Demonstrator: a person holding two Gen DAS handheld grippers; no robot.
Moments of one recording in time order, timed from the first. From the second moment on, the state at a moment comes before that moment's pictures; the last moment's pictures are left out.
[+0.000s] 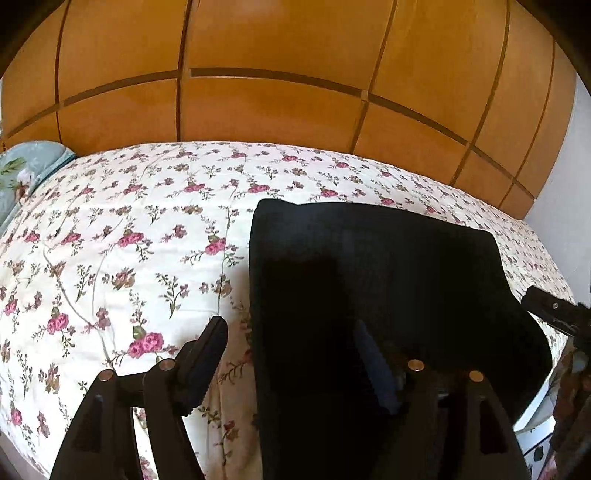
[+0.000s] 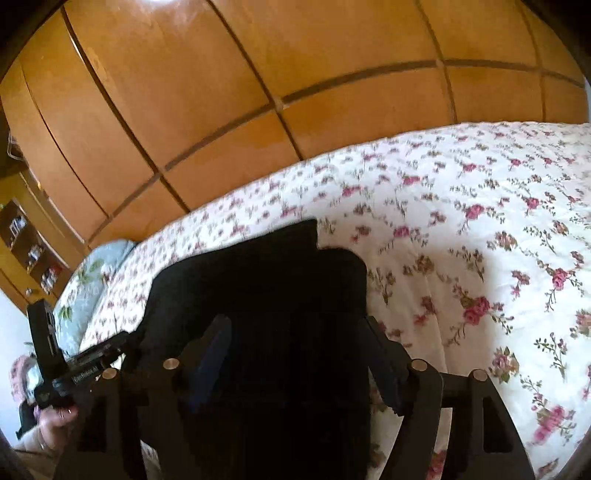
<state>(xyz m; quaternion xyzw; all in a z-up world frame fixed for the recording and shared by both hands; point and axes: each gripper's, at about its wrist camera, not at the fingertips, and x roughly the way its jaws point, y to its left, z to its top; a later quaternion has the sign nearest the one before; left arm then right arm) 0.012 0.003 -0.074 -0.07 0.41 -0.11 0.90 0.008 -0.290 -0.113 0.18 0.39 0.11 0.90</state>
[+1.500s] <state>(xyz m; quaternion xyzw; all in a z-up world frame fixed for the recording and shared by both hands) 0.042 0.018 -0.120 -0.26 0.53 -0.33 0.74 0.036 -0.291 -0.166 0.24 0.47 0.22 0.82</state>
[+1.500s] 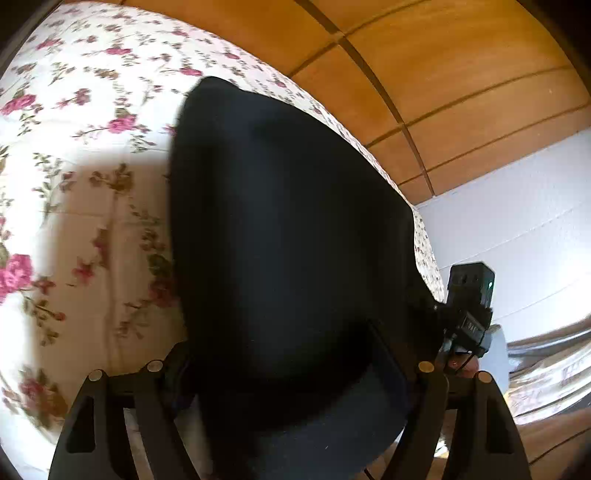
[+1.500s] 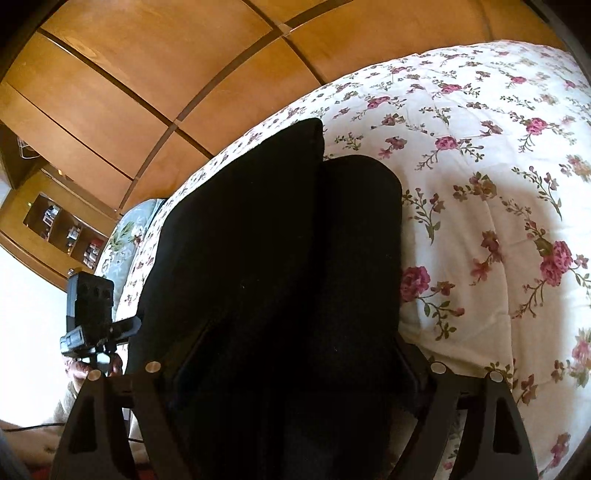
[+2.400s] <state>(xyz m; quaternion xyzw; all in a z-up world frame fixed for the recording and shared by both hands) 0.091 0.036 -0.043 -0.09 0.44 -0.23 0.86 0.108 -0.233 -0.113 0.17 0.36 0.24 0.88</state>
